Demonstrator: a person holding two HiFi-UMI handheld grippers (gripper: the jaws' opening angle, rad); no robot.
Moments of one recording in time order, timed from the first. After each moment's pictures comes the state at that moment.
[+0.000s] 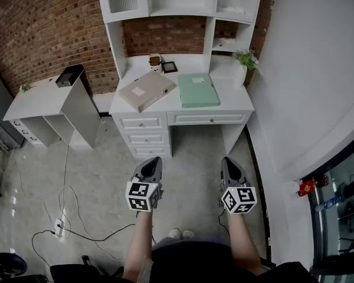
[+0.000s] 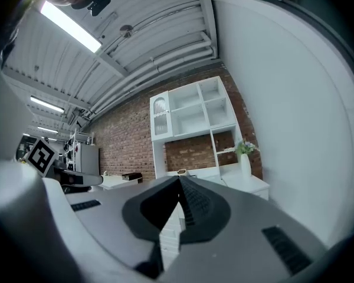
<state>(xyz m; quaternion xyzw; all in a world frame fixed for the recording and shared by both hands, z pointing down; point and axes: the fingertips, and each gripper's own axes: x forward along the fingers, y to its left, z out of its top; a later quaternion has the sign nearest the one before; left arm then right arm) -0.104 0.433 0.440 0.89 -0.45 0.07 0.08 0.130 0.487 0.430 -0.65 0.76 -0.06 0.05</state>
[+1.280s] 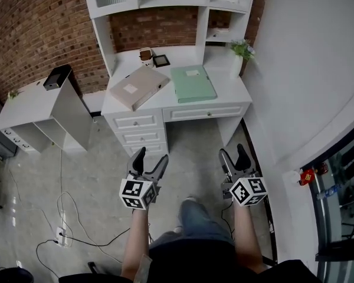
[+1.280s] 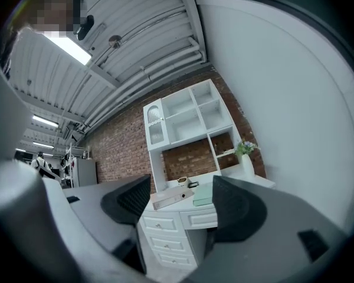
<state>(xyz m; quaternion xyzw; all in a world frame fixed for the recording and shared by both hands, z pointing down) -0.117 0.391 0.438 0.91 -0.40 0.01 0.07 0.128 0.457 0.411 -0.65 0.75 -0.08 0.11</state>
